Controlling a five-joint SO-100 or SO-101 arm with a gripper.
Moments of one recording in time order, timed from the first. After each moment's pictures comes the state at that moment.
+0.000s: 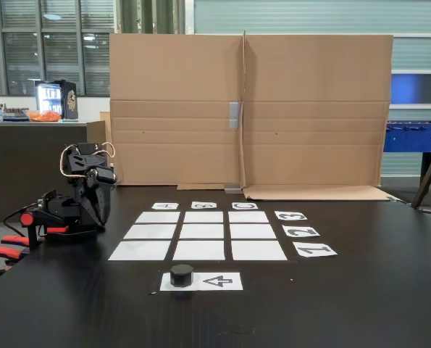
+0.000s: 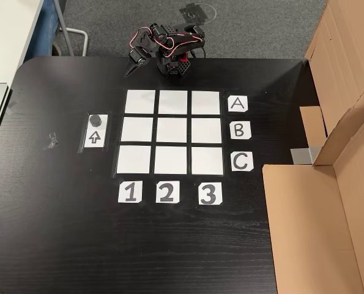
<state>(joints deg) 56.4 190.5 174.0 57.7 -27.9</state>
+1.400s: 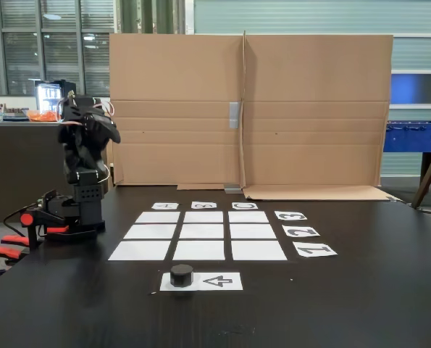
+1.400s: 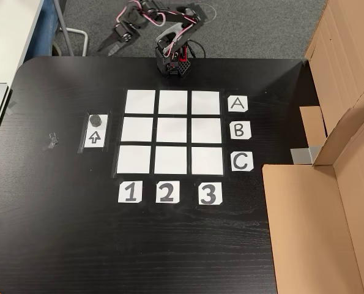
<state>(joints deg) 57.5 144.9 122.8 62.7 -22.7</state>
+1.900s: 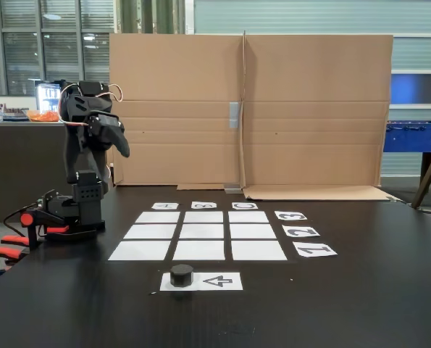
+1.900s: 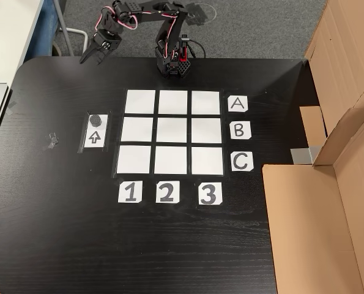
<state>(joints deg) 58.0 112.1 99.1 67.6 -22.7</state>
